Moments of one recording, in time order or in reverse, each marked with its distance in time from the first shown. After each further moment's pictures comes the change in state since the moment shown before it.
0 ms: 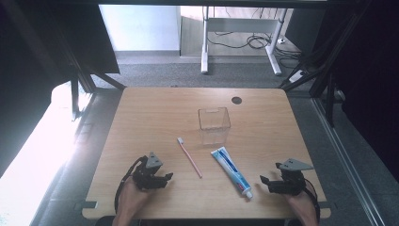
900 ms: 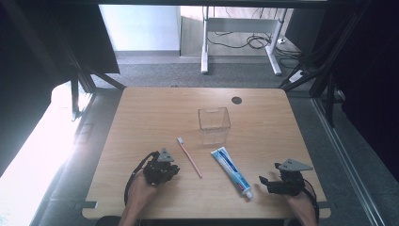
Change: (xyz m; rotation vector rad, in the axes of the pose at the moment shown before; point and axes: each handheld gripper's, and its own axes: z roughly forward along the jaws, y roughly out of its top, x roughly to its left) left arm -0.011 0.031 0.016 0.051 -0.107 0.051; right arm 0.003 0.000 0.002 0.000 0.003 -0.002
